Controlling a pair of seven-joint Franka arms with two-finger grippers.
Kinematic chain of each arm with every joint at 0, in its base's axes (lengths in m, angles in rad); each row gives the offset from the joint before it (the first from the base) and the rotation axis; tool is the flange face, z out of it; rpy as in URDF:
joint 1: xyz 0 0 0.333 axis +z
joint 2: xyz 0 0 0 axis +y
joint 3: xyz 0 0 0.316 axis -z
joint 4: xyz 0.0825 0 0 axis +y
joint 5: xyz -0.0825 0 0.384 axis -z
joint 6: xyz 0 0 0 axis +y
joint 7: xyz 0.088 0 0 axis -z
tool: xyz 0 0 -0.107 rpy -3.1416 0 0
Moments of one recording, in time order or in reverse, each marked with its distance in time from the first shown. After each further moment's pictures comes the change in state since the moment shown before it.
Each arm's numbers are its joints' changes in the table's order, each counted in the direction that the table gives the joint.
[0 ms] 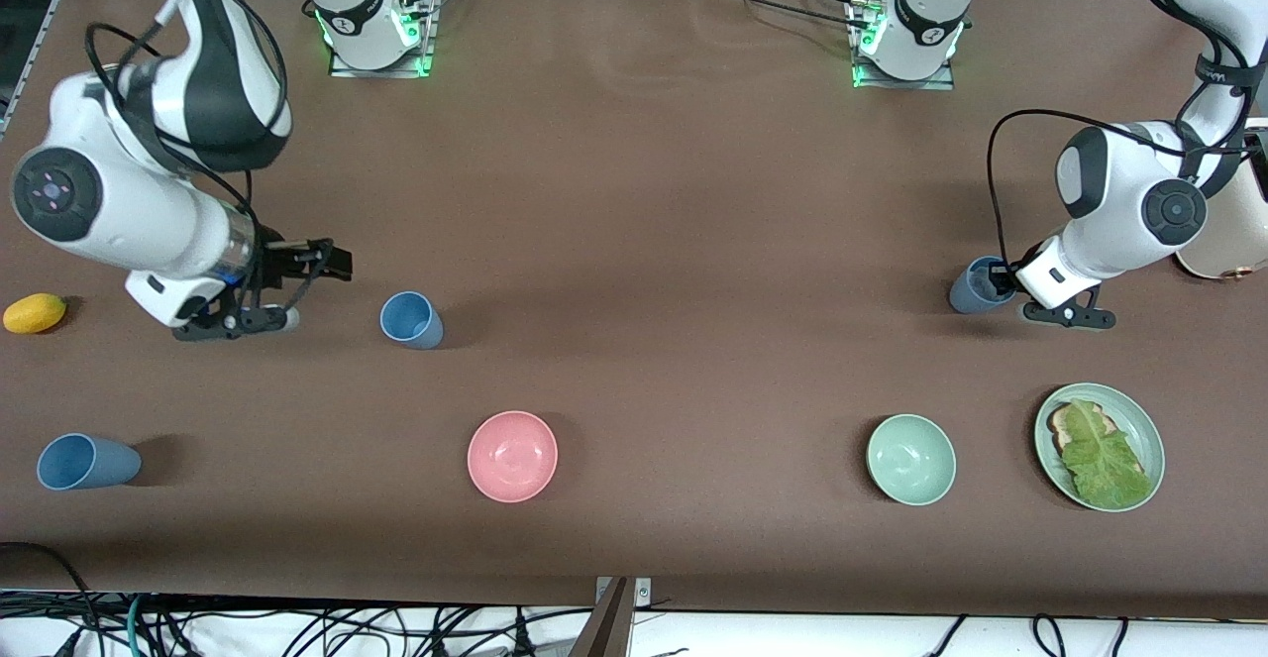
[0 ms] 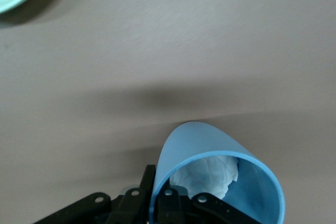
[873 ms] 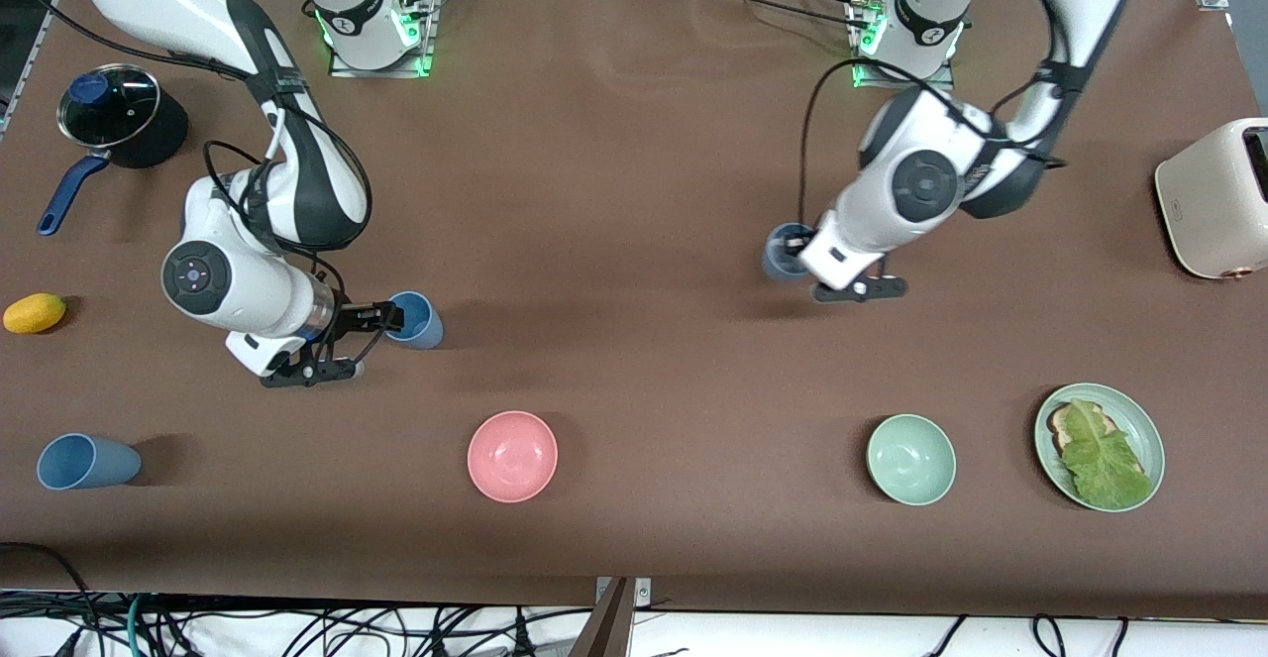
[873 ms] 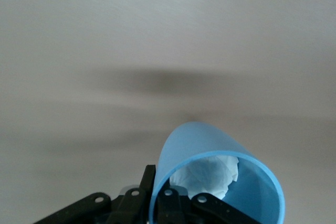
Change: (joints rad) left arm -0.221 0.071 0.384 -0.185 0.093 0.199 -0.742; right arm 0.015 0.168 0.000 0.106 0.001 -0.312 0.000
